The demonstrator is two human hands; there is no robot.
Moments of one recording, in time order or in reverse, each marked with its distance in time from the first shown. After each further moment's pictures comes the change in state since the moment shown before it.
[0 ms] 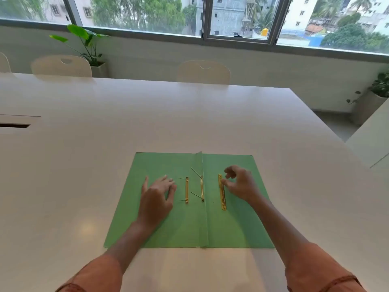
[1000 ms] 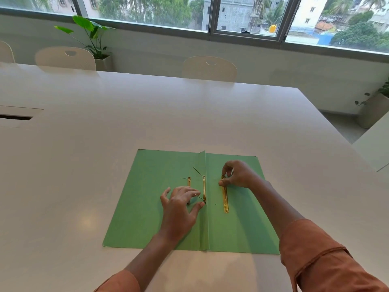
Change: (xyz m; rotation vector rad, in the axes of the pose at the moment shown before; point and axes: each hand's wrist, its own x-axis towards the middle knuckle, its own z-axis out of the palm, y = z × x) left_hand -0.025 0.050 0.029 -0.134 -0.025 -0.043; right_hand 0.056 -0.002 -0.005 -0.073 -0.403 0.078
